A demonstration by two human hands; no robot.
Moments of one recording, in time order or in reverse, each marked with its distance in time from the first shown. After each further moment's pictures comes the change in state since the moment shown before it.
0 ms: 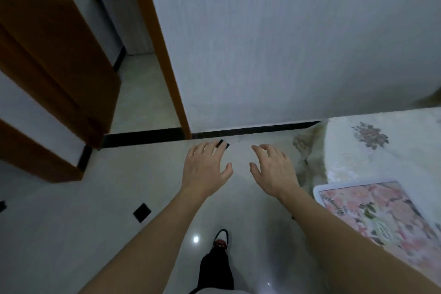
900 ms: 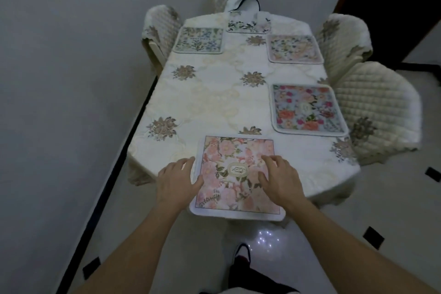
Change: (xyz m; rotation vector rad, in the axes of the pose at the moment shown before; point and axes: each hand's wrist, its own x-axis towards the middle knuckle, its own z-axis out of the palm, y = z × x) left_hand 0.154 0.291 0.101 -0.111 -0.290 1.160; right_hand -0.206 0.159 -0.015 0.071 0.275 1.438
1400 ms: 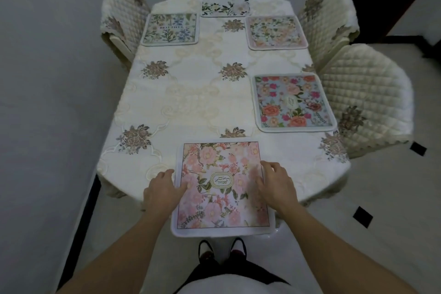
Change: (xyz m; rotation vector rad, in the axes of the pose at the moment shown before) left_hand 0.066 0.011 0.049 -0.224 -0.254 -0.285; right_hand 0.040 0.051 0.029 0.112 -0.149 0.251
